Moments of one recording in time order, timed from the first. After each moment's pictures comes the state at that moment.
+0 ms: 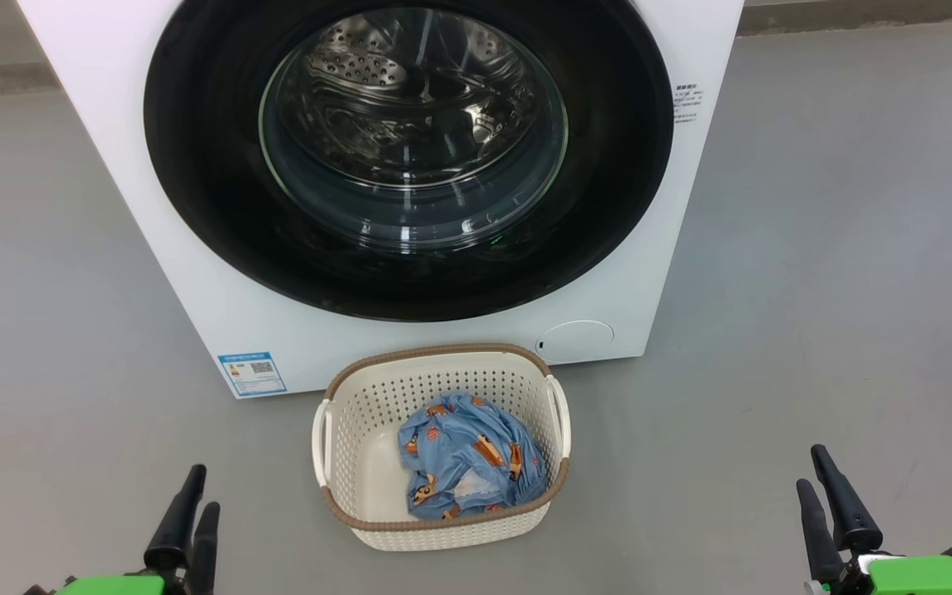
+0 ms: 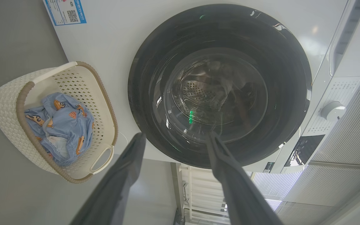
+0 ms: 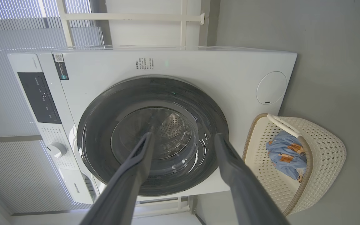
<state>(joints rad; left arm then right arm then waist) -0.06 0.02 0.07 0.31 -1.62 -0.13 0.10 -0.03 -0.03 -0.14 0.32 1.60 0.13 0.10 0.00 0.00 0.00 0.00</state>
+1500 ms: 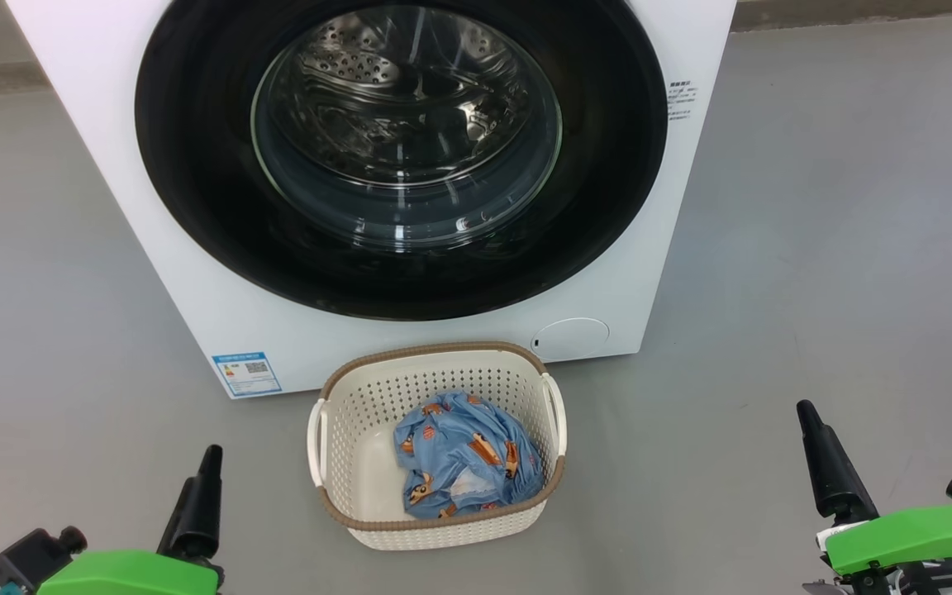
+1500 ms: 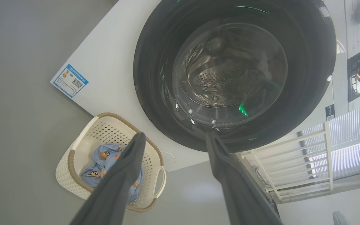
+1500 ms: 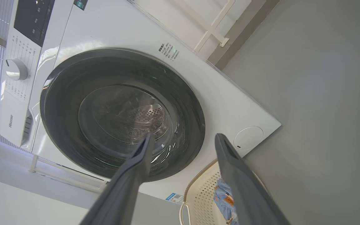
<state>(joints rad) -0.07 0.08 -0.04 0.26 -1.16 -0.13 -0.03 -0.07 -0.10 -0.07 0.25 1.08 0.13 -0.03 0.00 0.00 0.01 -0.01</state>
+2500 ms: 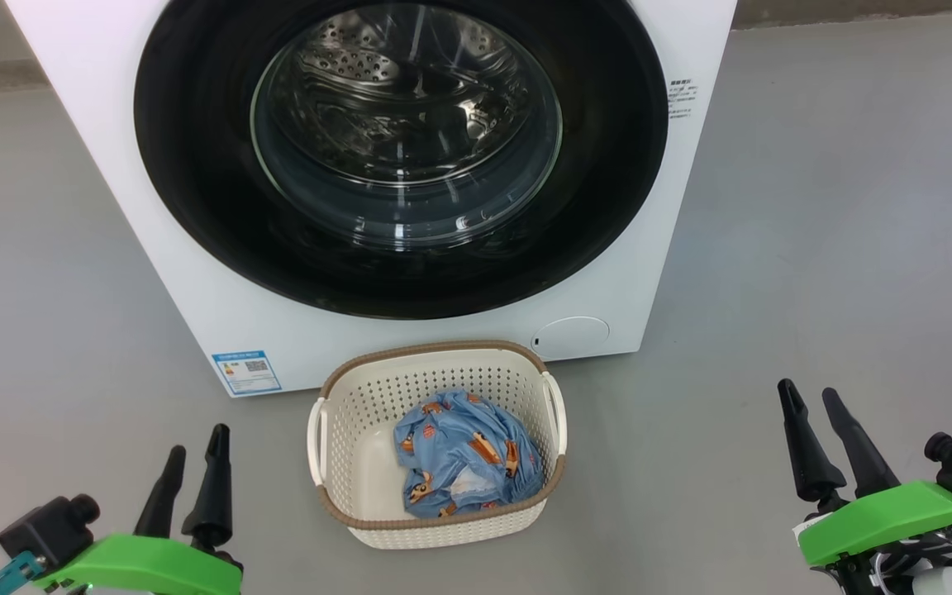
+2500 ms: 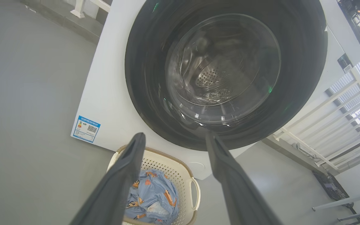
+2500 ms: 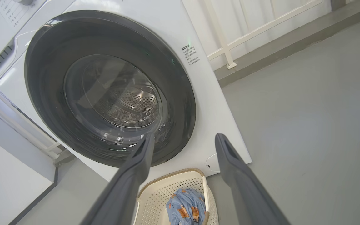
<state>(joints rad) -0.09 0.11 -0.09 0.23 -0.81 -0.13 -0.12 -0.10 -0.15 -0.02 0.23 0.68 0.13 -0.12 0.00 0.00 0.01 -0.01</state>
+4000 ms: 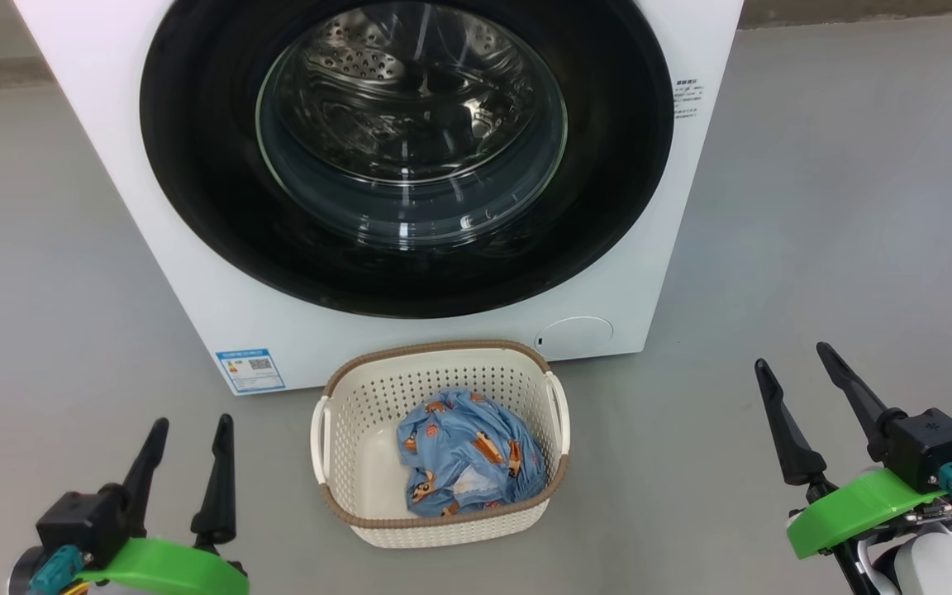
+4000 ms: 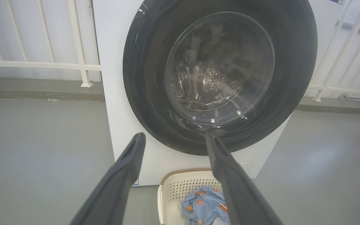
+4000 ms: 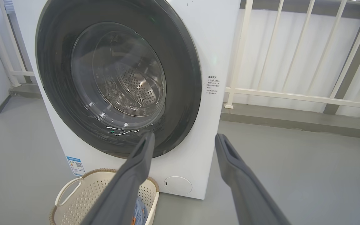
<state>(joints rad) -0.10 0.14 -0.10 0.23 -0.36 -0.13 -0.25 -0.15 -0.21 0.03 0.22 0.18 0.13 -0.25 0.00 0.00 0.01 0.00</state>
